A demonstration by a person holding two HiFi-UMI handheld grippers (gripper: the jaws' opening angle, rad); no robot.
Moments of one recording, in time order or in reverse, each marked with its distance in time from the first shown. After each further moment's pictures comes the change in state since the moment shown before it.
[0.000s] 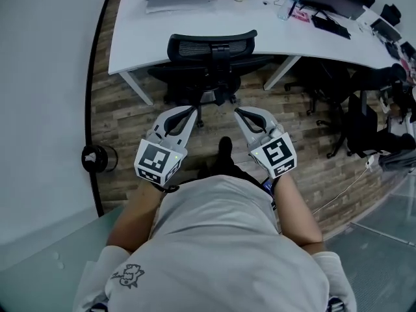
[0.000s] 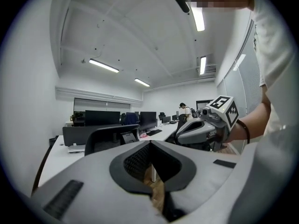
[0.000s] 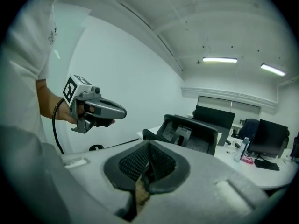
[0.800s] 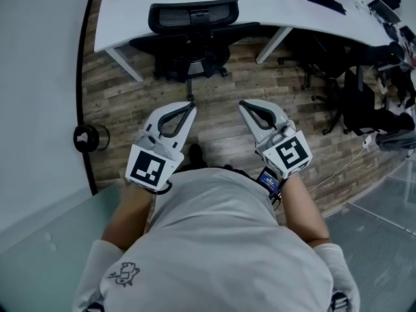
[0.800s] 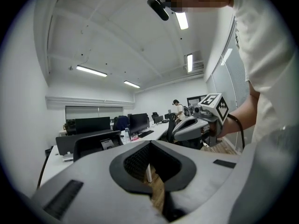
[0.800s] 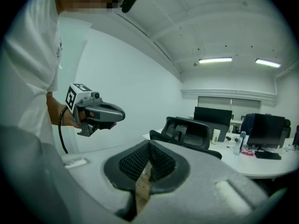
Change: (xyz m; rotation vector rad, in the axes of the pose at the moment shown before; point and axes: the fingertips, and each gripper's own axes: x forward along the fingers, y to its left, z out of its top) left arm -0.026 -0.113 0.019 0.109 -0.001 -0.065; right arm -0.112 0.021 -0.008 0.051 -0.065 0.032
